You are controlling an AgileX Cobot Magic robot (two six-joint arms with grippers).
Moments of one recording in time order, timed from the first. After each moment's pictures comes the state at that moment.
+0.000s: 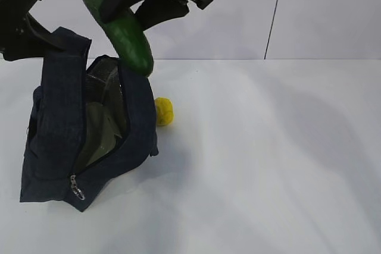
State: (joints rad) left arm -0.10 1.50 -1.08 -0.84 0.64 0.05; right arm 0.49 2.00 -2.07 0.70 1.24 -0.13
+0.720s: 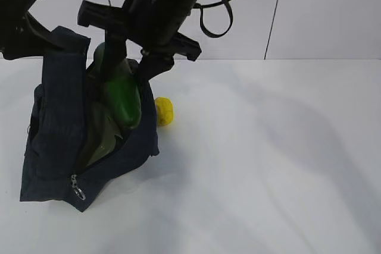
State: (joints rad) left arm -0.10 1.50 -1.08 -0.84 0.62 0.05; right arm 0.62 2.09 -2.07 0.44 1.25 0.28
